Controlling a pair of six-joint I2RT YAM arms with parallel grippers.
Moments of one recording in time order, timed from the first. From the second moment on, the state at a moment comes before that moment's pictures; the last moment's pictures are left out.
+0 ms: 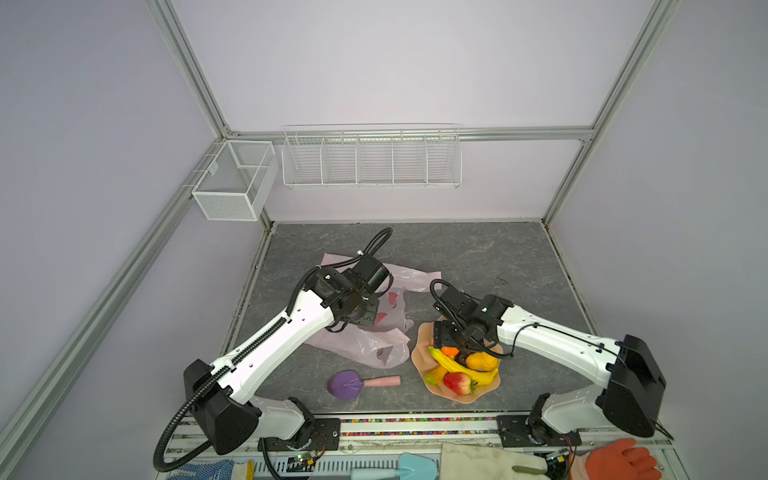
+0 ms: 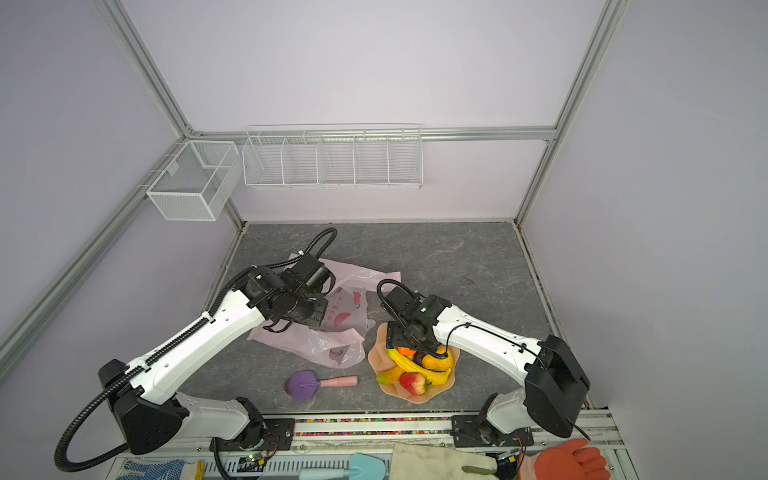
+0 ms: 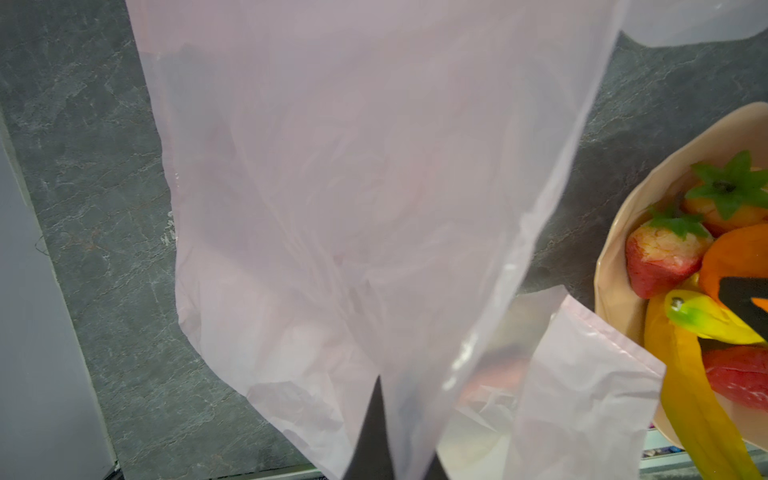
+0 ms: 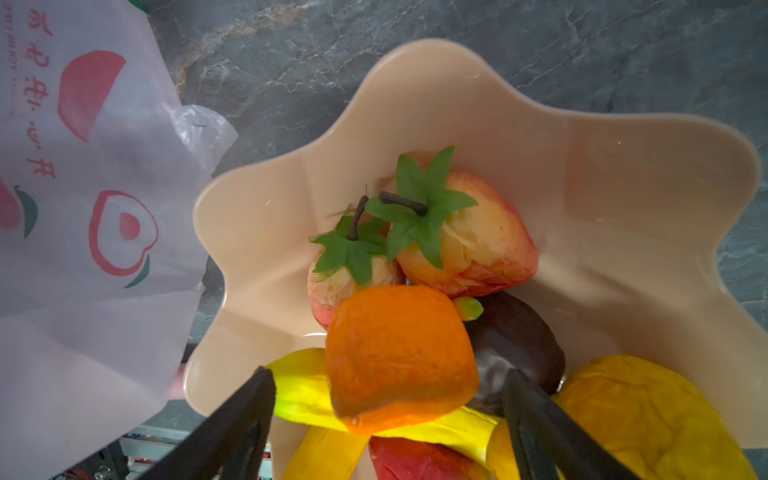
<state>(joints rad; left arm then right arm) -0.78 1.36 1.37 -1.26 -0.21 -0.43 0.89 1.44 1.05 -0.93 0.07 0.92</state>
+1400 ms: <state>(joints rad) -0.77 1.34 1.35 -1.24 -0.21 -0.43 0.88 1.31 1.16 -0.98 0.14 0.95</state>
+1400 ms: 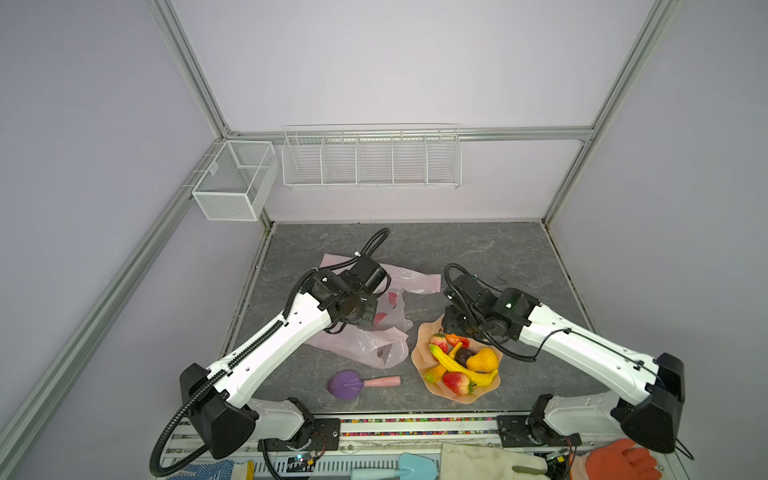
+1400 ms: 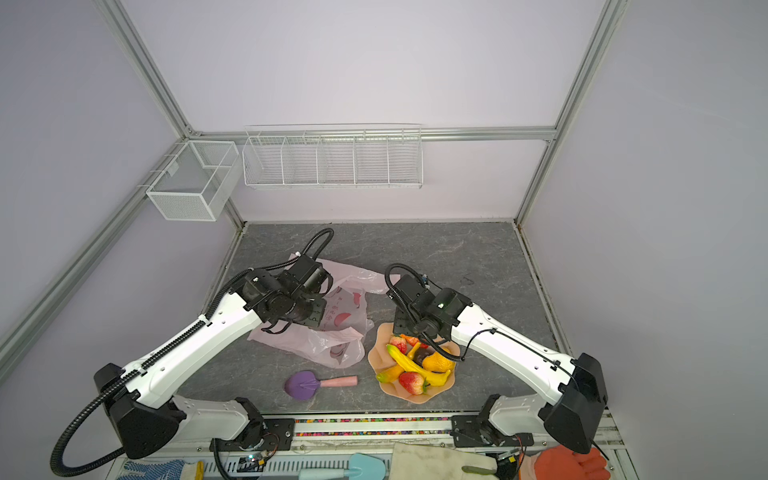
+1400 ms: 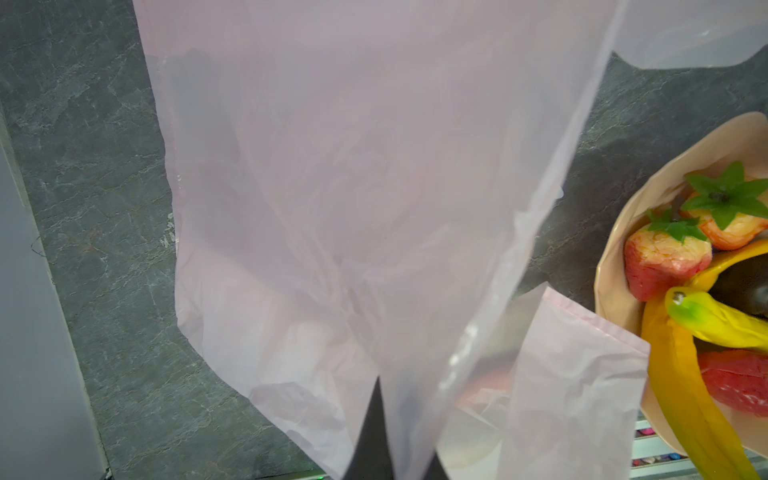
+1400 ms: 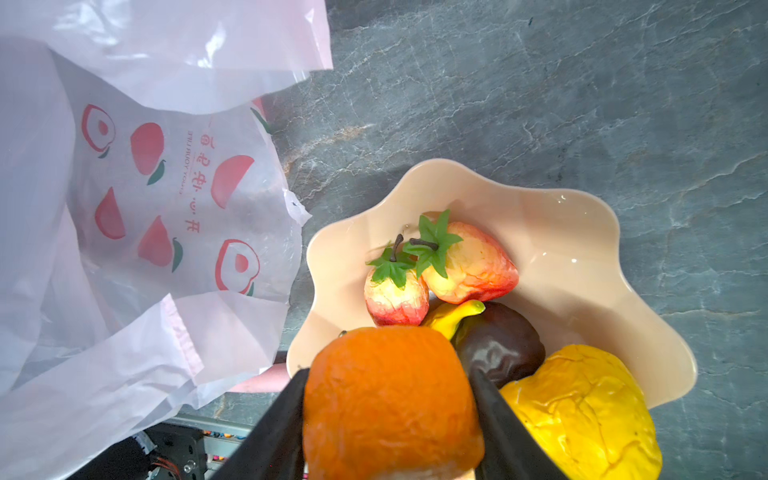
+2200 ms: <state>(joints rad) -0.77 1.35 1.35 -1.23 -0.20 -0.42 0.86 1.51 0.96 -0.09 -0.23 1.30</state>
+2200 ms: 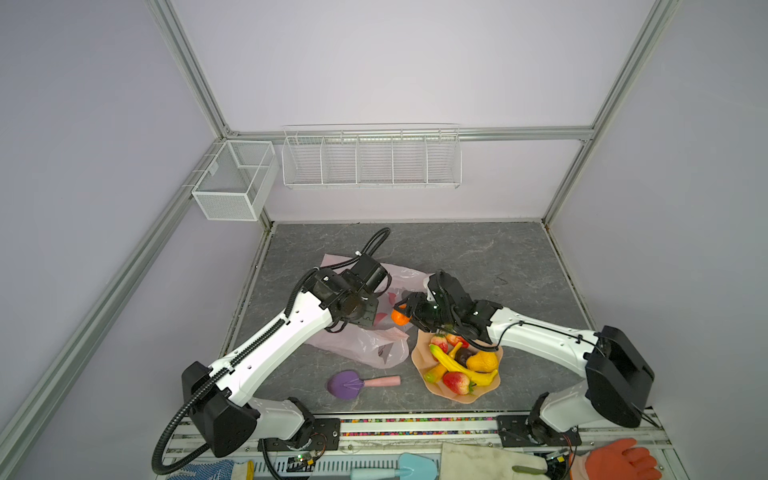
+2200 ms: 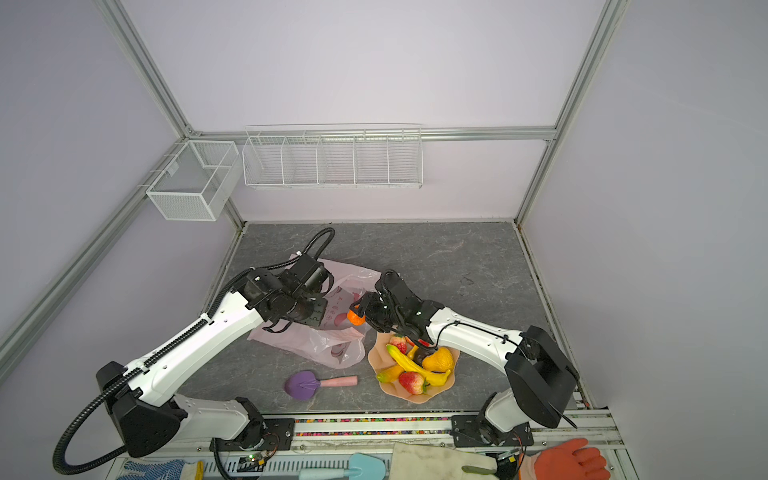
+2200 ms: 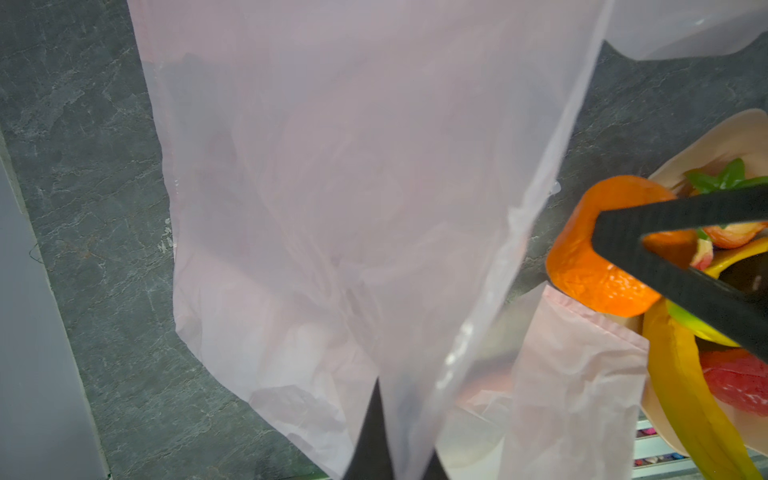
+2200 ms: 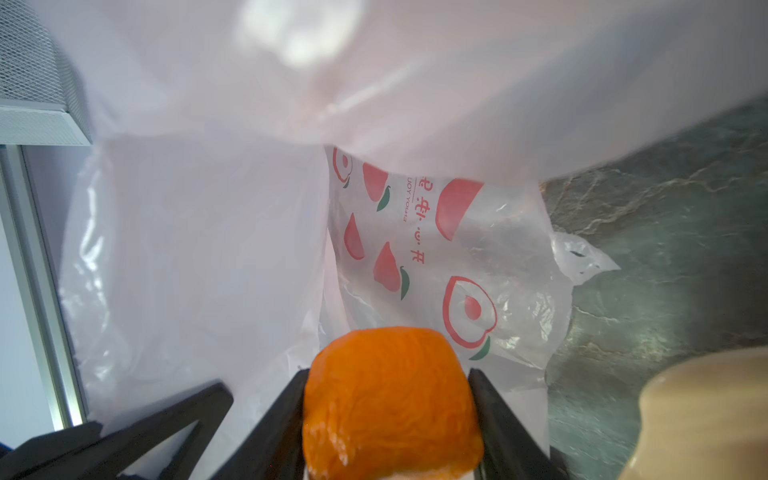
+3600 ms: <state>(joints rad) -0.75 1.33 1.37 -1.17 -0.16 -0.41 1.01 2.22 1.42 0.26 -0.42 1.60</state>
